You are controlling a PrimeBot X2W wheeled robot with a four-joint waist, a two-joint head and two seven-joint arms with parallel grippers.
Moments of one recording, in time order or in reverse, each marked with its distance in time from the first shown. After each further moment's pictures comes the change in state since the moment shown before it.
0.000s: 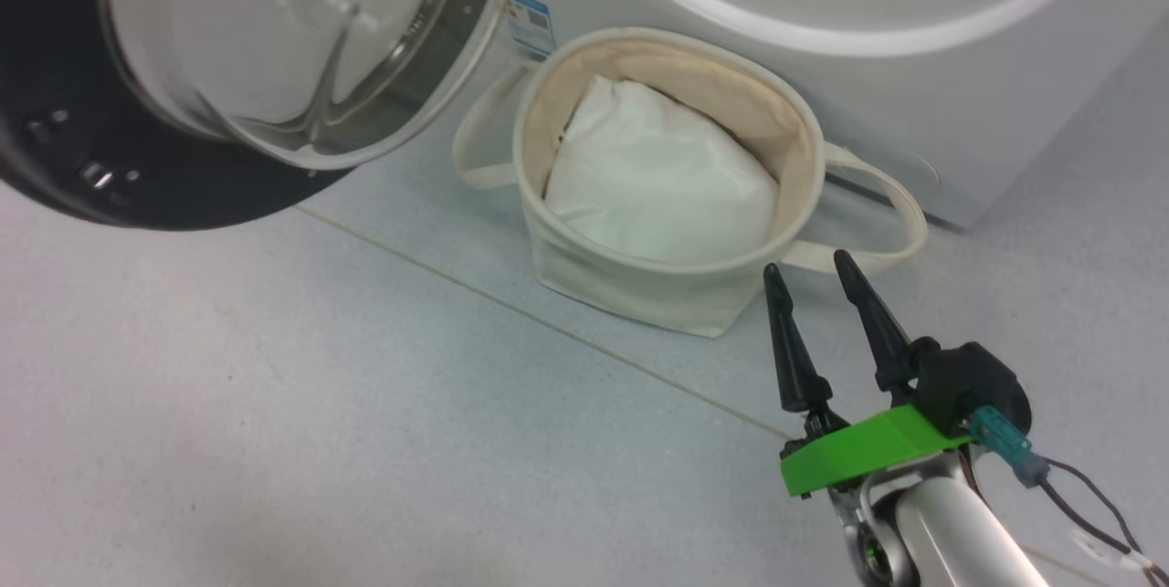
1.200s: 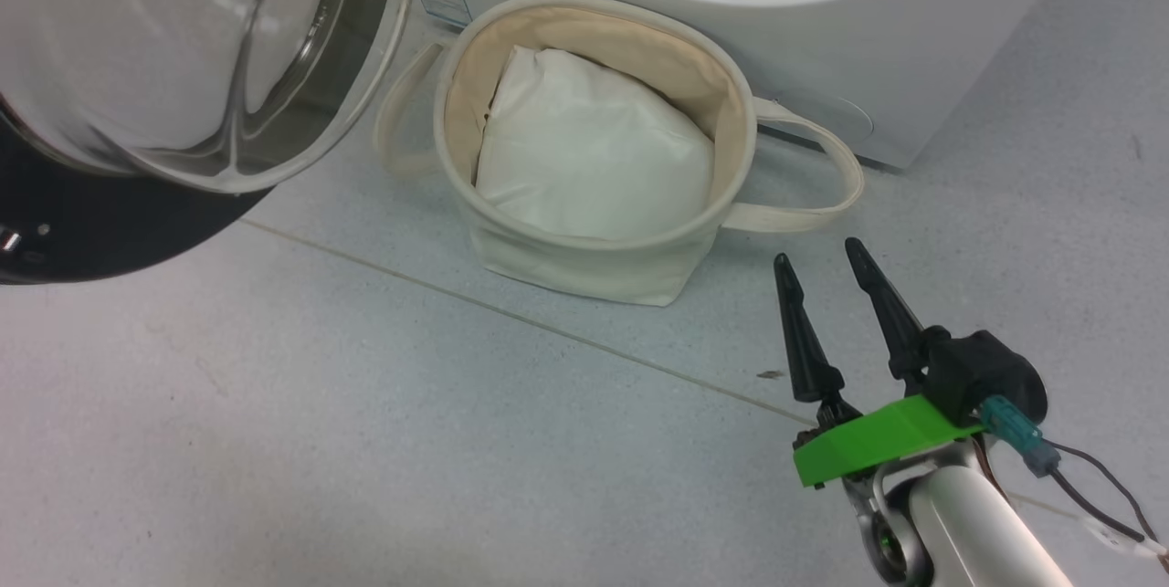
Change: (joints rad) left arm -0.074 0.051 -0.088 0.059 -0.180 0.000 0.344; right arm -0.026 -0.042 0.009 0.006 -0.001 0.000 0.000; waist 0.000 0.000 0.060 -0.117
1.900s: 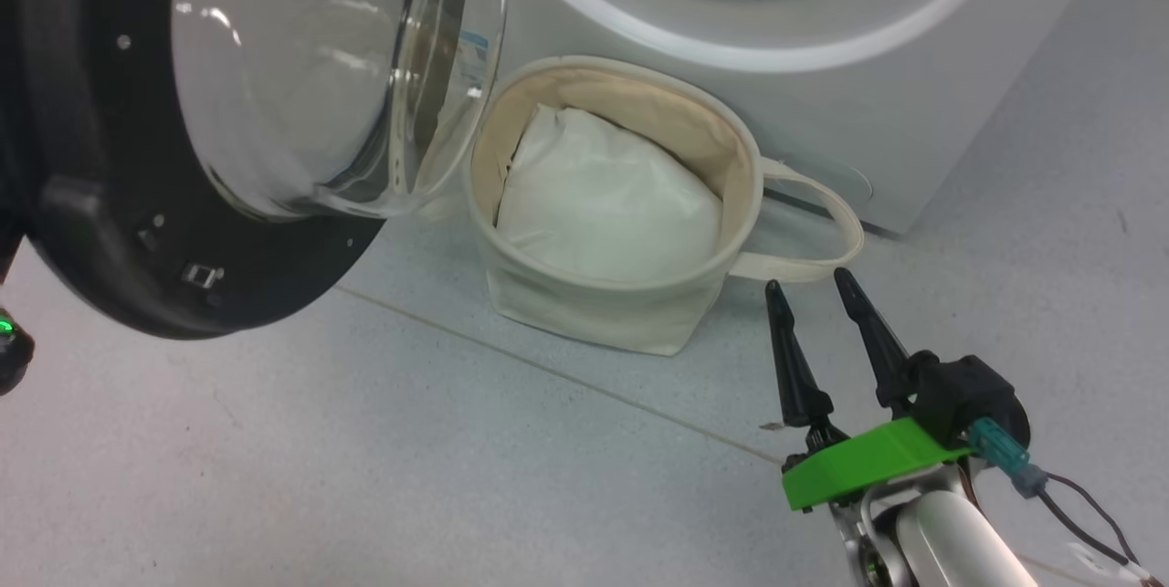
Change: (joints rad) left arm 0.134 -0.073 -0.161 -0.208 -0.029 0.000 0.345; right arm 0.042 0.036 -0.005 0.008 0.011 0.000 0.000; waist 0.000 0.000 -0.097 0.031
